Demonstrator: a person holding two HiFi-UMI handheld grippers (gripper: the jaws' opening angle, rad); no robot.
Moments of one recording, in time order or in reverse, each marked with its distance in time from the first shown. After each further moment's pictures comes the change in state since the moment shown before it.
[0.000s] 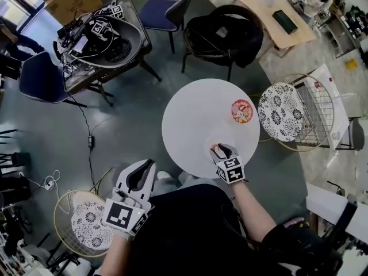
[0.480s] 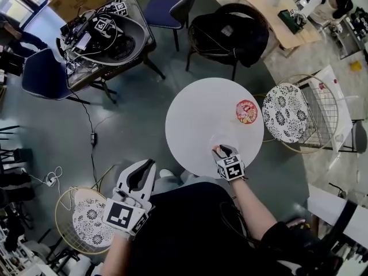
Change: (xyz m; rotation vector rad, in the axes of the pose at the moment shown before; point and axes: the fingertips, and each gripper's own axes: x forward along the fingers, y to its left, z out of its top) left arm -0.001 0.008 -0.005 -0.006 0.016 0.022; right arm 0.029 -0.004 -0.031 0.003 0.101 0.015
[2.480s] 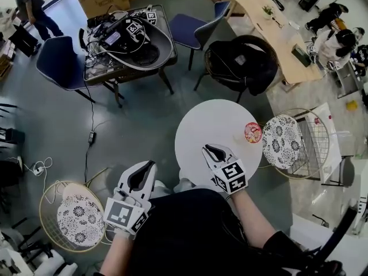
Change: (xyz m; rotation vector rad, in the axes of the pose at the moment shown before) left arm -0.059 0.036 0.010 -0.078 -0.174 0.116; right arm -0.094 0.122 0.193 -0.278 -0.319 0.176
